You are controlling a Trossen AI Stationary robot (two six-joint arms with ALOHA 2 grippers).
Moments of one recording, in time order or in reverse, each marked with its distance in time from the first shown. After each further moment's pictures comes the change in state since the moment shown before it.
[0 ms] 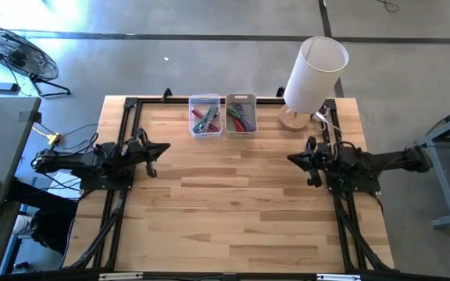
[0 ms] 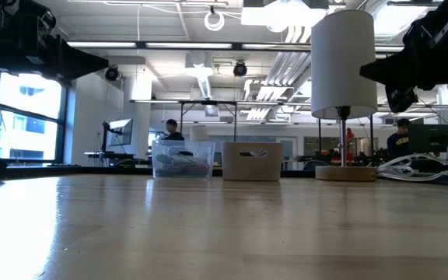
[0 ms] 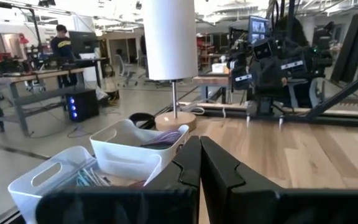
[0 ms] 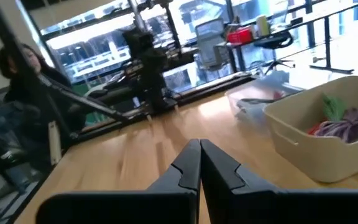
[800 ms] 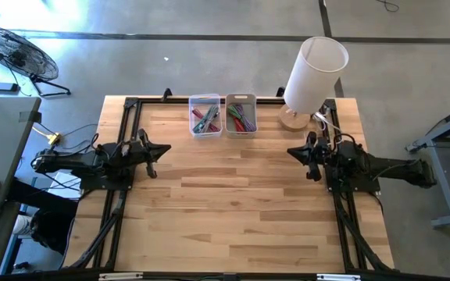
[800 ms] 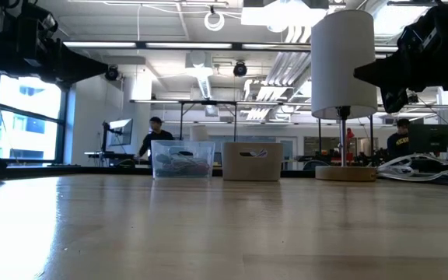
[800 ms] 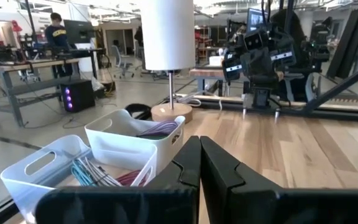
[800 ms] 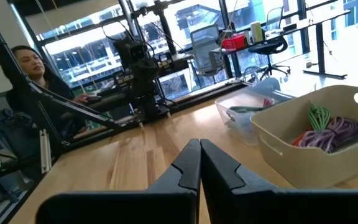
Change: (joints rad) left arm 0.000 0.000 -0.001 -0.041 0.008 -0.038; right arm -0.236 0.000 -0.001 0.017 -0.208 -0.004
